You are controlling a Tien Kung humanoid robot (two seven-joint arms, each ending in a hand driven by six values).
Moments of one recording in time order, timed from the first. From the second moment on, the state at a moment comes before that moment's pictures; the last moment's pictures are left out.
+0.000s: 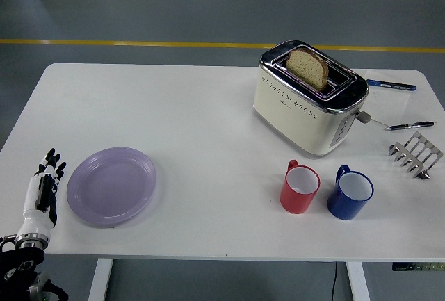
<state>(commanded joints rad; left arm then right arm) -0.01 0.05 -1.52 -0.99 1.15 0.10 -0.39 0.02 -0.15 1.82 1.25 -0.56 0.08 0.06</state>
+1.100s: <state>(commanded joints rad) -0.04 0.07 -1.34 -0.99 1.05 0.07 -0.39 0.03 -0.15 1.81 1.25 -0.56 0.08 0.06</state>
